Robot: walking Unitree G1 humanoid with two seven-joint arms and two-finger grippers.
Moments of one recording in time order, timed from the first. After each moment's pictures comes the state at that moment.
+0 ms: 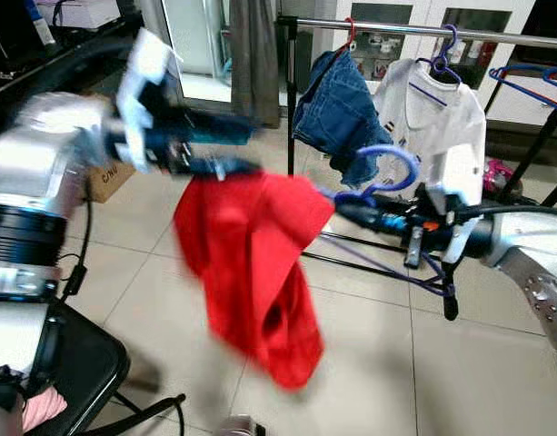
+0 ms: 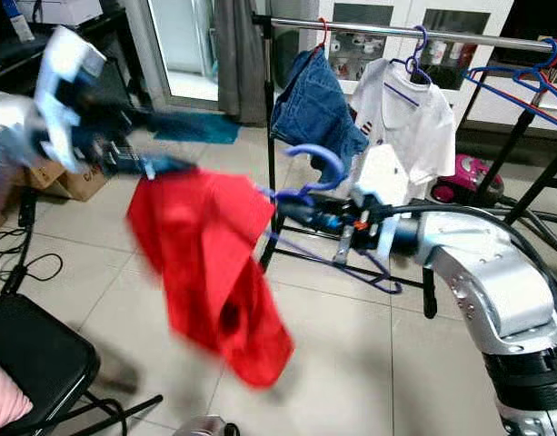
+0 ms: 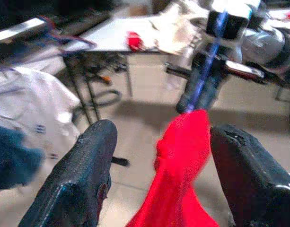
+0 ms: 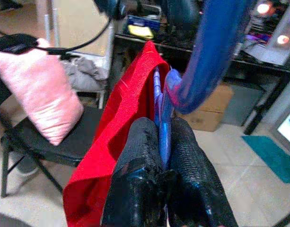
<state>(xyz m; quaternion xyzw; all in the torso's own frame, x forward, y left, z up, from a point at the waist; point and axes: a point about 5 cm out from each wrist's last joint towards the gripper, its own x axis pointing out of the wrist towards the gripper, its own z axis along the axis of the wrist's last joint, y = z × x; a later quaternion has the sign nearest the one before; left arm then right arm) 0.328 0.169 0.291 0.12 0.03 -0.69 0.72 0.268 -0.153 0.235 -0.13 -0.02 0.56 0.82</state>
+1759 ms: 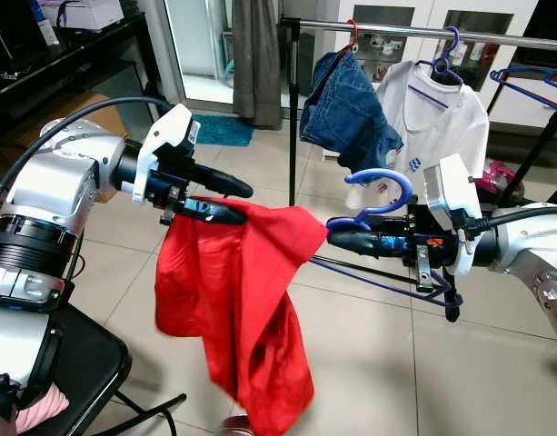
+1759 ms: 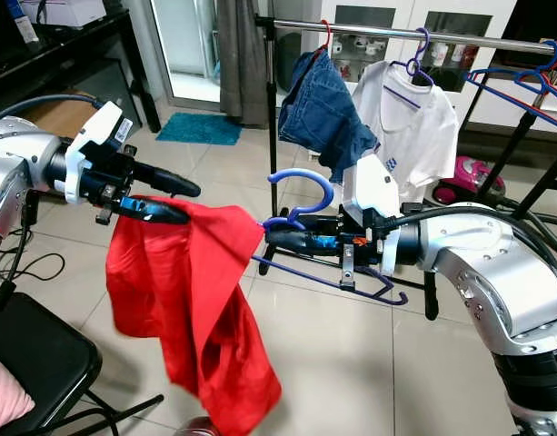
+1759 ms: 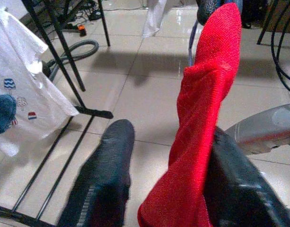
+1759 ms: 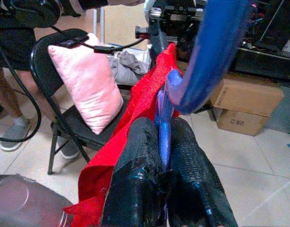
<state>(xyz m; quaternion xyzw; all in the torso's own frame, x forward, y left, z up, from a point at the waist) 0.333 0.181 0.254 0.19 0.10 -0.69 0.69 0.256 -0.151 0.239 -0.13 0.01 0.64 0.76</state>
